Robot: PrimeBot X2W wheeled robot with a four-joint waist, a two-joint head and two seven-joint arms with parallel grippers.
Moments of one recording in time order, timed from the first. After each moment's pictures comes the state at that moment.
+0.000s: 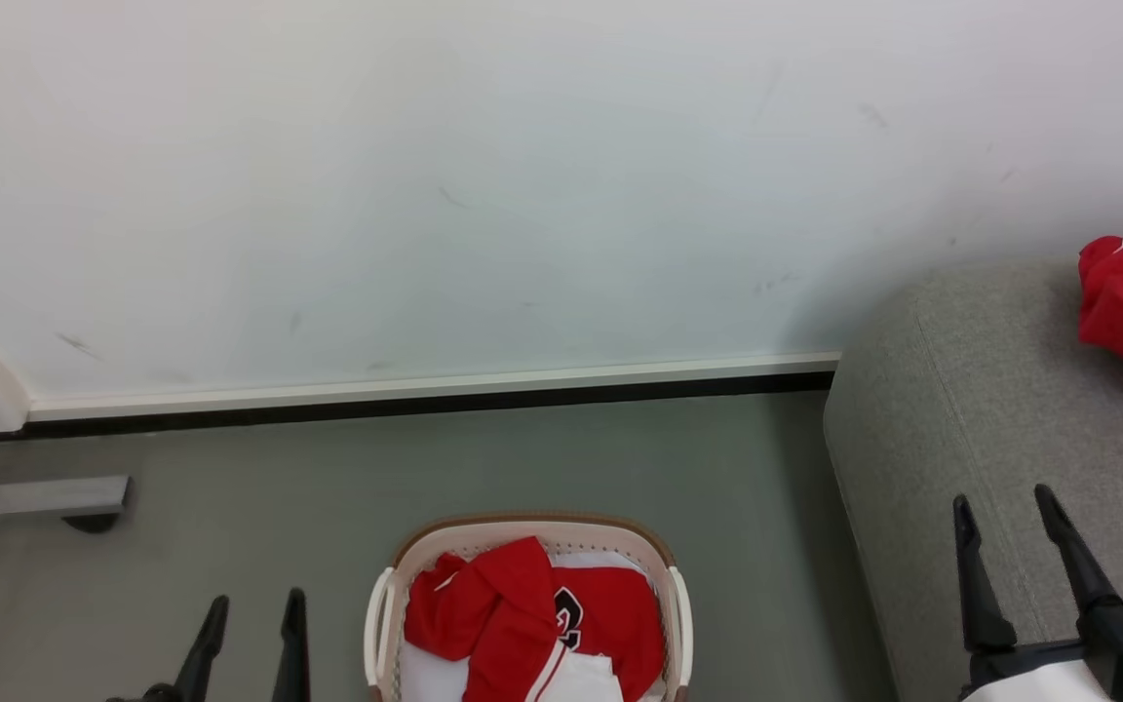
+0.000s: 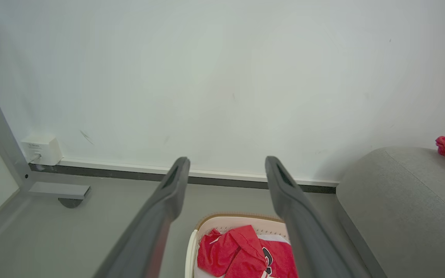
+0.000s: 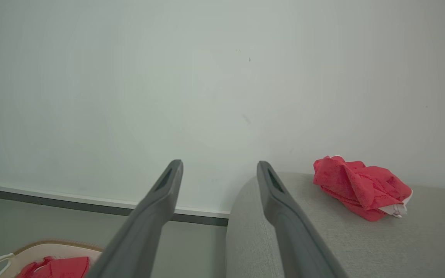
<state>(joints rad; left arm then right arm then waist) 0.07 0.11 -0.04 0.12 -0.25 -0.04 -0.26 -0.10 -0.05 -0.07 0.22 0.01 0.13 -0.26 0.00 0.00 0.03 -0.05</state>
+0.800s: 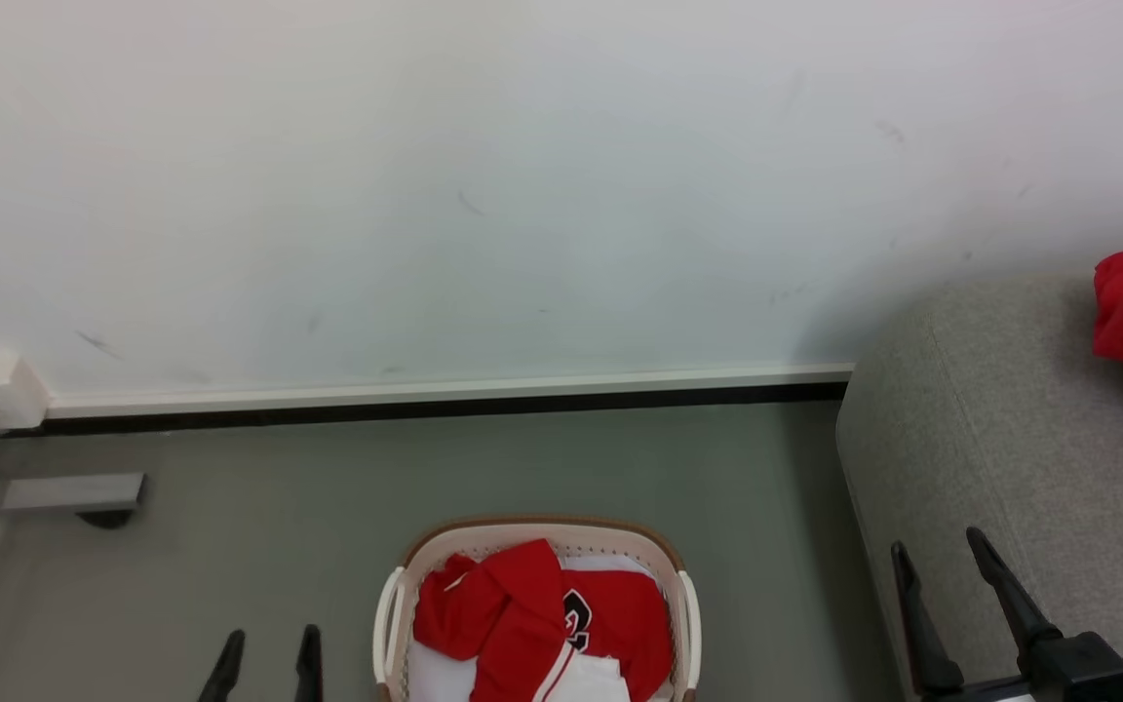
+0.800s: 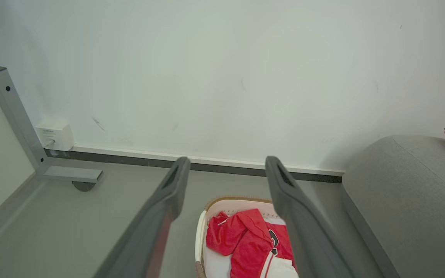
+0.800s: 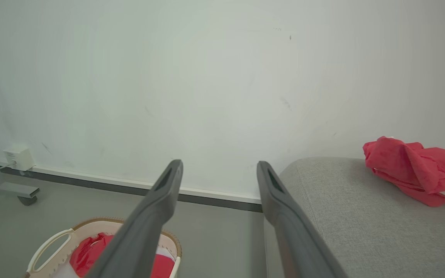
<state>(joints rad) 0.14 0.05 0.04 0.13 -0.18 -0.10 -0.26 -0.03 -0.05 0.06 0.24 0.09 0.13 -0.26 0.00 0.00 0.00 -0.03</state>
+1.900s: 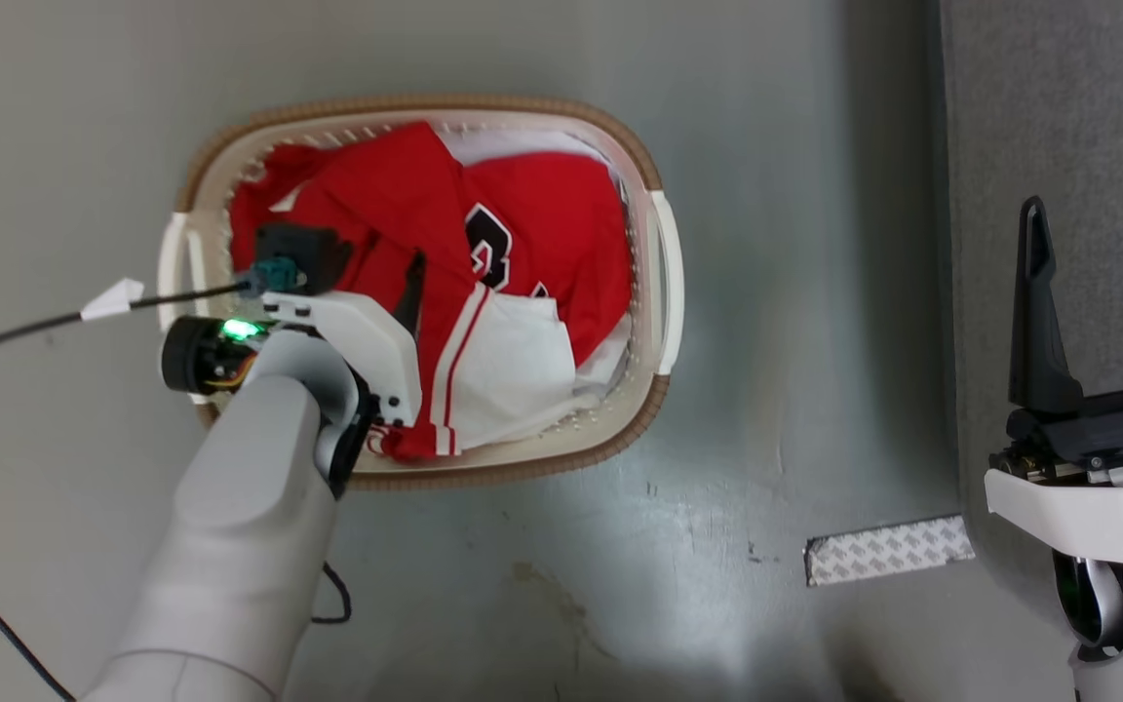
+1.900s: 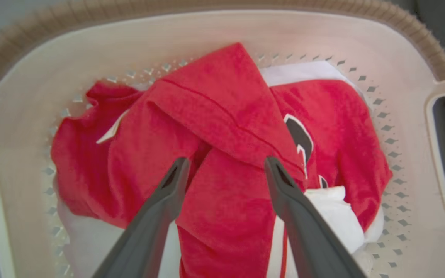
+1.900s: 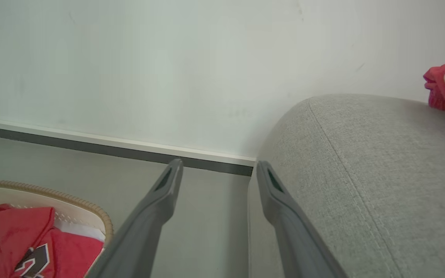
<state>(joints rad) -0.91 0.07 -0.21 0.96 -0.13 -0.06 -0.07 -0.37 -0.05 -0.01 -0.09 0.05 0.13 -0.26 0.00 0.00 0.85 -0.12</state>
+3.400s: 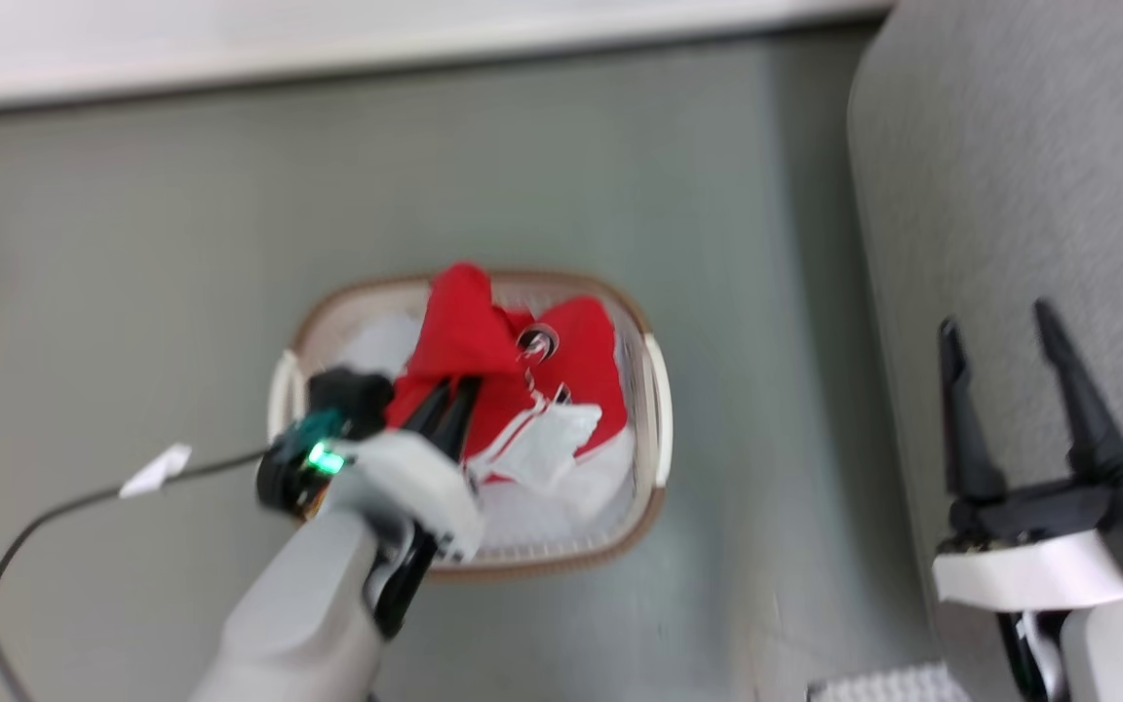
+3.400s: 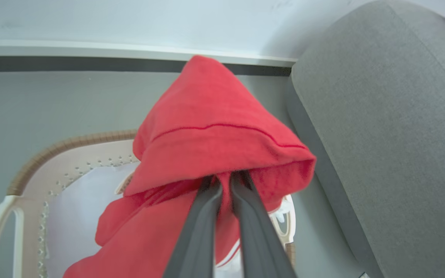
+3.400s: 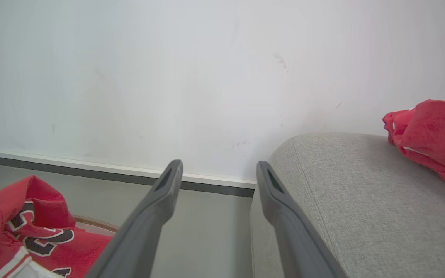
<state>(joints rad) -0.73 0.07 -0.48 0.88 -0.48 -0.13 -0.25 -0.29 -0.05 0.02 0.06 0.08 0.13 -0.26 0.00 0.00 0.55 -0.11</state>
